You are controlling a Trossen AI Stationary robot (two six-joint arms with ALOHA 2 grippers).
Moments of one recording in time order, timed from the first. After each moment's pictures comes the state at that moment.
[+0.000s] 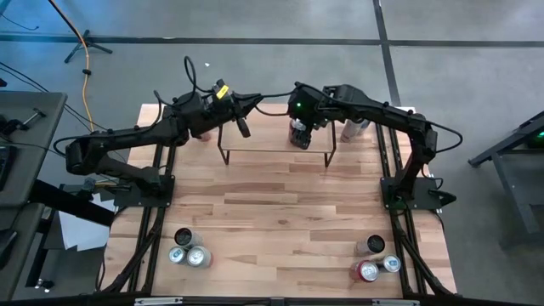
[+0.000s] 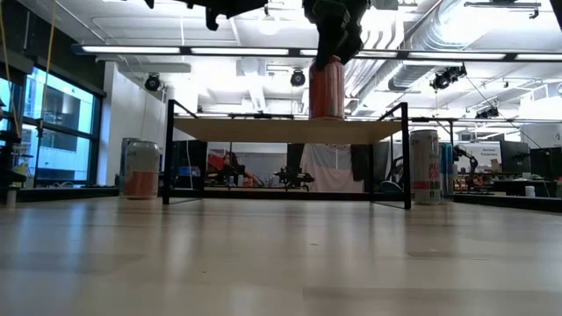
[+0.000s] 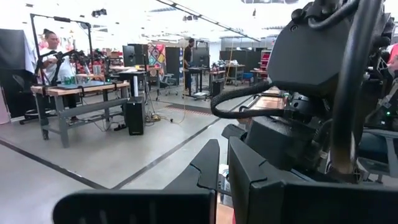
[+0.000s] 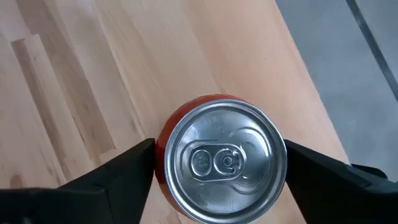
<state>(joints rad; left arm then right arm) 0.34 1.23 0.98 0.39 -0.14 0.00 -0.29 1.77 1.91 -1.24 0.15 0.05</state>
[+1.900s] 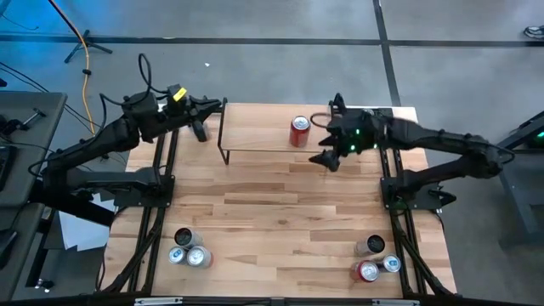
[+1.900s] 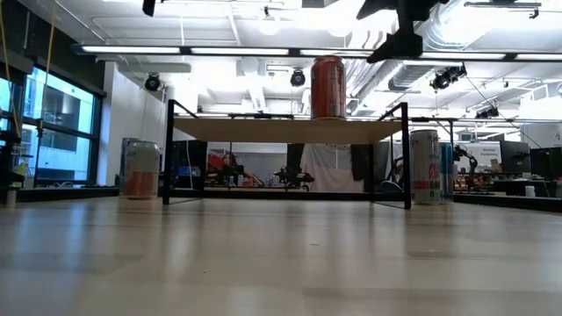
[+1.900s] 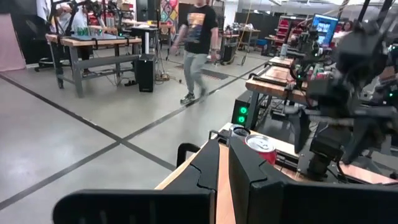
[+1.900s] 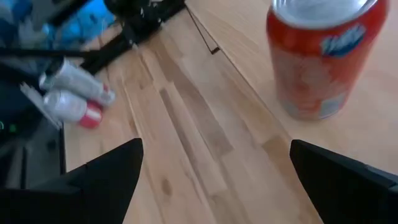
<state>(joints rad) 0.40 0.81 0.99 -0.22 -0.14 -0.10 -0.19 1.13 1.10 -0.63 -0.07 0.49</state>
